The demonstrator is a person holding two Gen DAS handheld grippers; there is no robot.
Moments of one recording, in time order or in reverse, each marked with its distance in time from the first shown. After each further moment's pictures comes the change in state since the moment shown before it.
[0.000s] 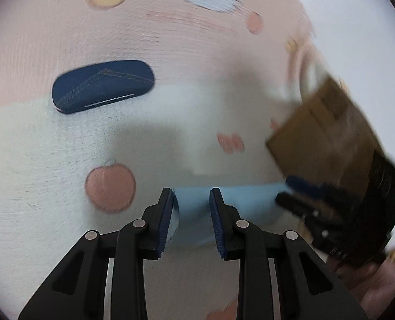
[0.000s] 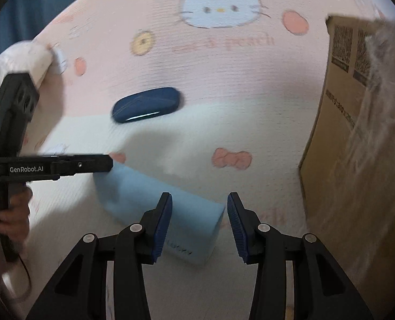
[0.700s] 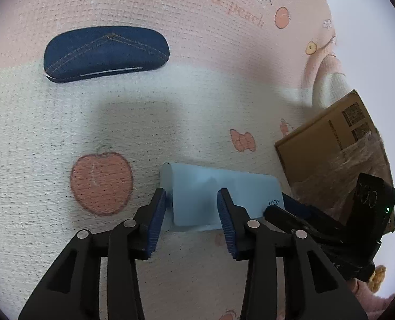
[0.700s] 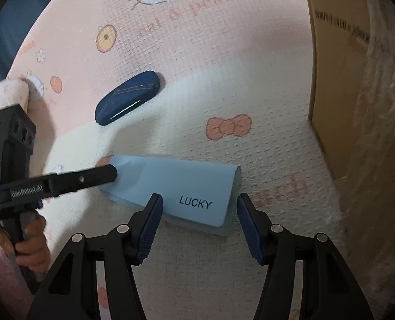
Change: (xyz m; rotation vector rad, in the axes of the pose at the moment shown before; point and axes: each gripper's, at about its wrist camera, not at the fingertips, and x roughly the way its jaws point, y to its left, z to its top) left arm 0.028 0.017 0.001 -0.104 0.105 -0.029; right arm 0.032 -0.018 -0.011 0.258 0.114 0.086
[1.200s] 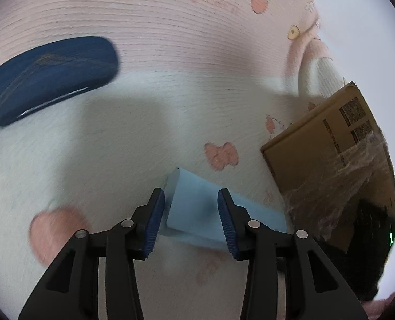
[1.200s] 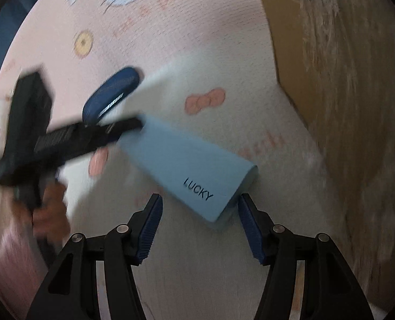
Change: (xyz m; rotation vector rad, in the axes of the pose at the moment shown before) left arm 0.041 -0.027 0.039 0.123 0.046 -0.079; right arm -0.023 0.002 -0.028 0.107 0.057 -0.080
